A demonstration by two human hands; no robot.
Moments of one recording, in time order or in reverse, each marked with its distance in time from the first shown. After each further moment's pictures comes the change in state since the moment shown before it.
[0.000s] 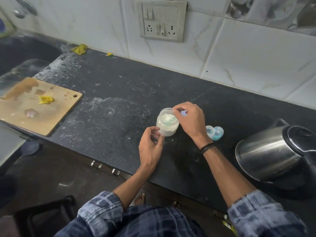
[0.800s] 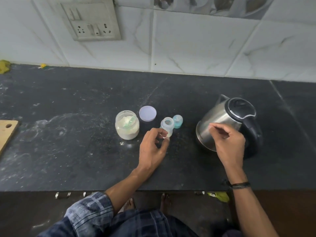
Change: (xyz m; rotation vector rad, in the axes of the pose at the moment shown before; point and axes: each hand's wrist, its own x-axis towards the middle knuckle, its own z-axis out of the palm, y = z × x) left_hand -0.033 0.029 0.072 0.090 -0.474 0.335; right_hand -0.142 0.066 -0.150 0.142 0.507 0.422
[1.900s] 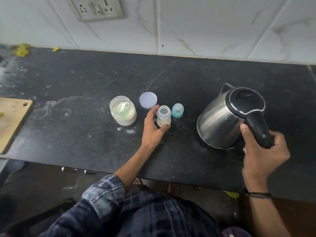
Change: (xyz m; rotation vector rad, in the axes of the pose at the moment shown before) left_hand 0.027 -0.009 0.049 -0.133 0.007 -0.304; right_hand 0.022 0.064 -0.062 0.162 0.316 0.130
